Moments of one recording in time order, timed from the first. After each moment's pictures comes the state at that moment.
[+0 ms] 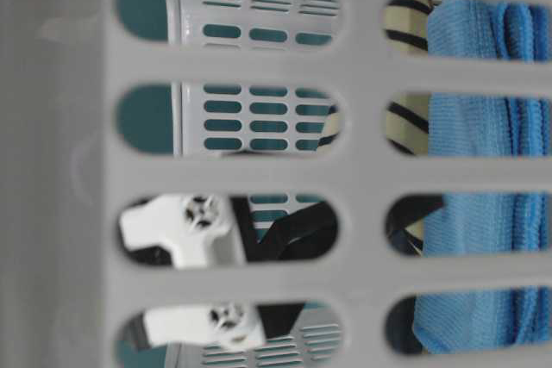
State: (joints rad) left arm -0.17 0.17 0.07 0.04 0.84 -0.16; right arm 0.00 -0.97 1.13 0.01 -0.06 0.02
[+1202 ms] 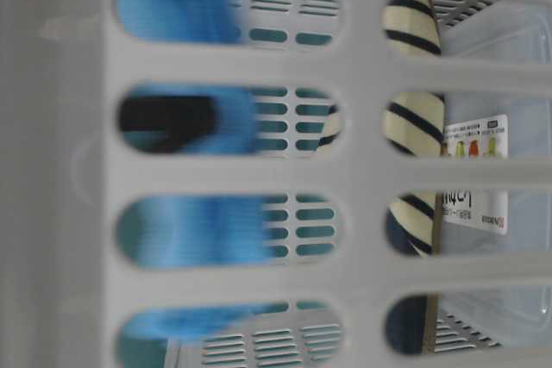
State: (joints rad) left arm -0.19 0.08 -0.09 0.04 0.88 -0.11; right arm 0.00 -0.97 1.13 0.01 -0.07 0.02
